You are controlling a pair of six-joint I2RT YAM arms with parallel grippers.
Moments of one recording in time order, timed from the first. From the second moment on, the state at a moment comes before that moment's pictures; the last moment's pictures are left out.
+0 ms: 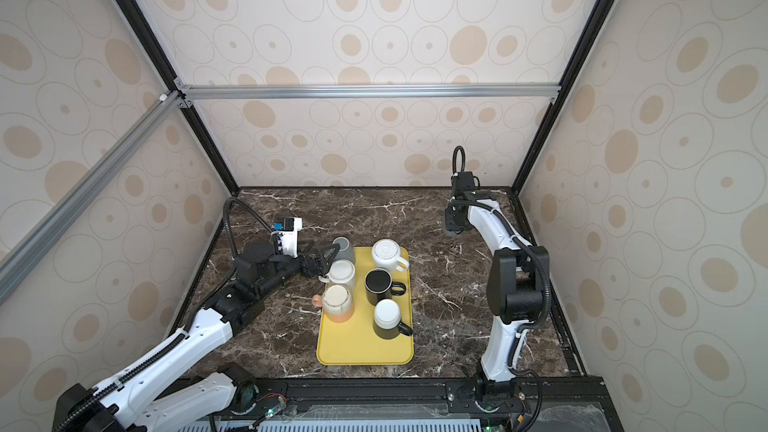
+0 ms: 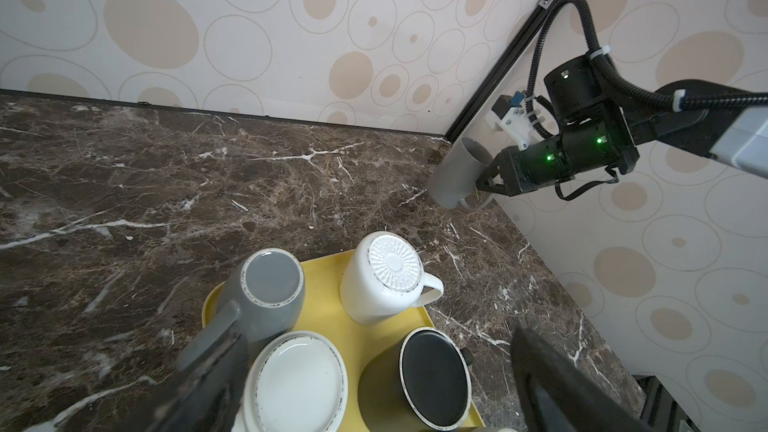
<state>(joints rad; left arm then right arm) -0.51 0.98 0.67 0.05 0.14 -0.43 0.10 1.89 1.60 -0.81 0.17 0.06</state>
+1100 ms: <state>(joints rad) -0.51 1.00 0.63 0.10 0.18 -0.45 0.10 1.95 1.53 -0.67 0.24 0.03</state>
